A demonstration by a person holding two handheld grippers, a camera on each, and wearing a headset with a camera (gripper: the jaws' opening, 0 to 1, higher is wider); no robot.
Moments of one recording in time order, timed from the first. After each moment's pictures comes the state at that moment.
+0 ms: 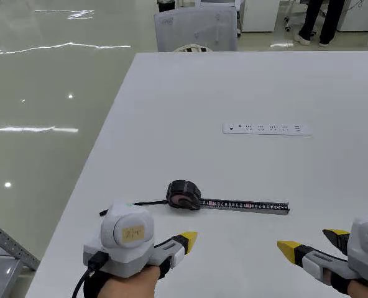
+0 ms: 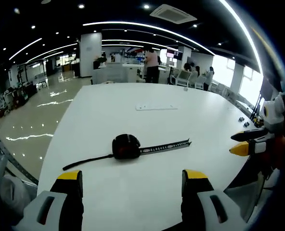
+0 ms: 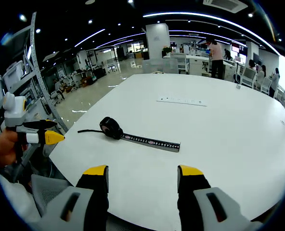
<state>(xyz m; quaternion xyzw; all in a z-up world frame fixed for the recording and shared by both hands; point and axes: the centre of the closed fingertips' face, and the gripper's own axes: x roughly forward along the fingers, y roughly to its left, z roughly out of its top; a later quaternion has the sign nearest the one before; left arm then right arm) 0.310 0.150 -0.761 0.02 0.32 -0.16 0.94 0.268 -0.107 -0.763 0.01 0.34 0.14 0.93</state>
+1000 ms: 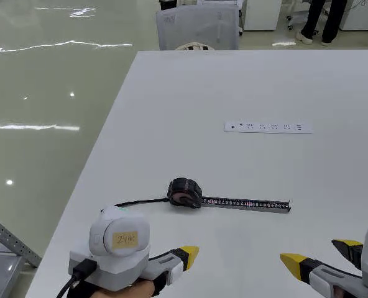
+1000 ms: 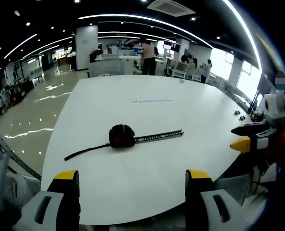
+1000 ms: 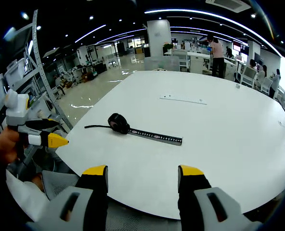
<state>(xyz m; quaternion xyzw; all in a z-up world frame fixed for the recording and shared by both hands) 0.276 0.150 -0.749 0.03 0.36 -0.17 0.92 0.235 -0.094 -0.737 0.01 0.37 0.14 0.92</state>
